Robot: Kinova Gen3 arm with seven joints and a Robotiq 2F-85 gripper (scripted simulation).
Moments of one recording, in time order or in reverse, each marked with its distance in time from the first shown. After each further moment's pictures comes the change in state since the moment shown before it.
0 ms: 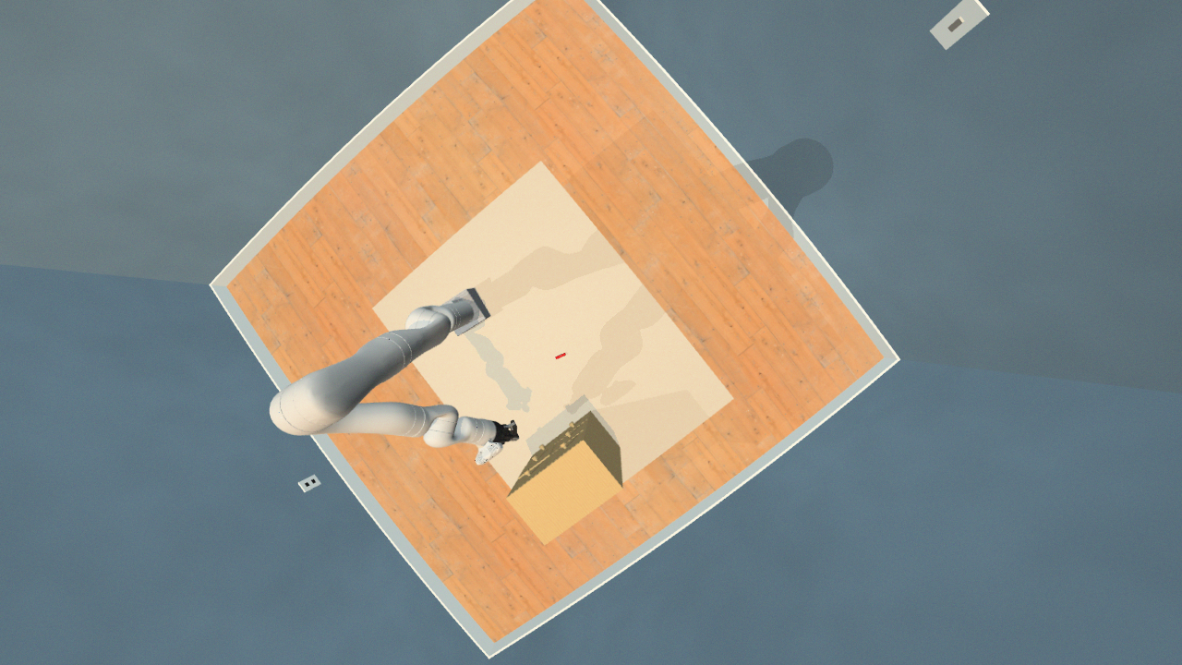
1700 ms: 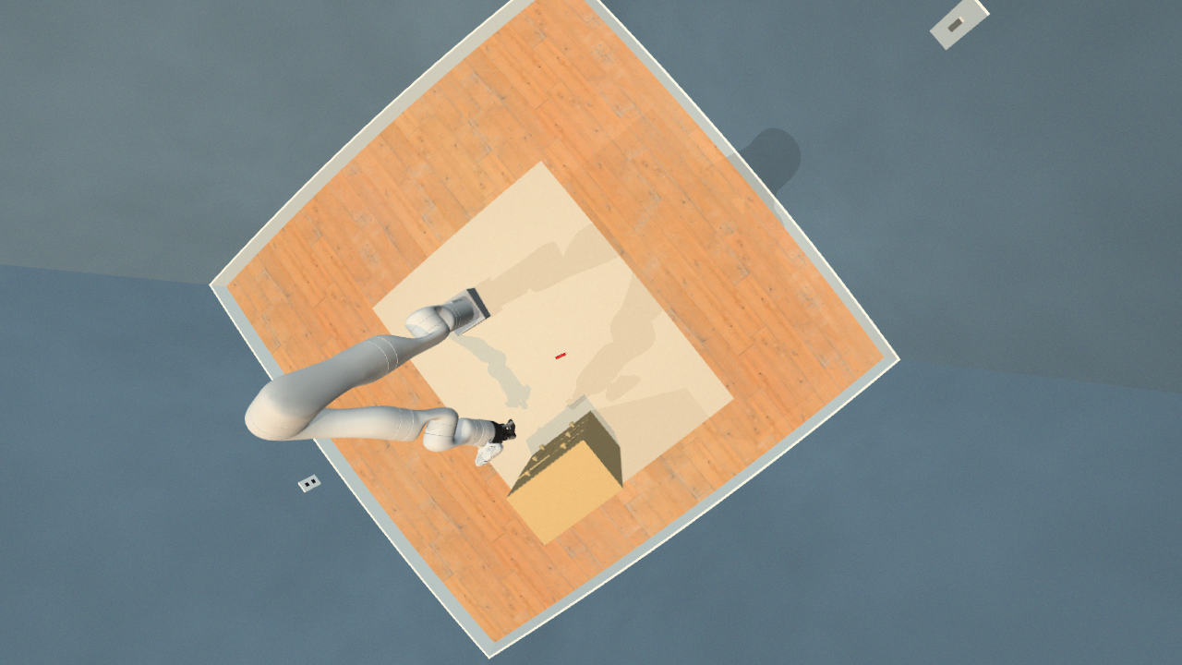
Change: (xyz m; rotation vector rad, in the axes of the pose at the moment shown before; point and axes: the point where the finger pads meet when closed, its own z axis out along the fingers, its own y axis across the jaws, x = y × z) arm -0.003 -0.002 -0.016 -0.020 -0.068 -0.020
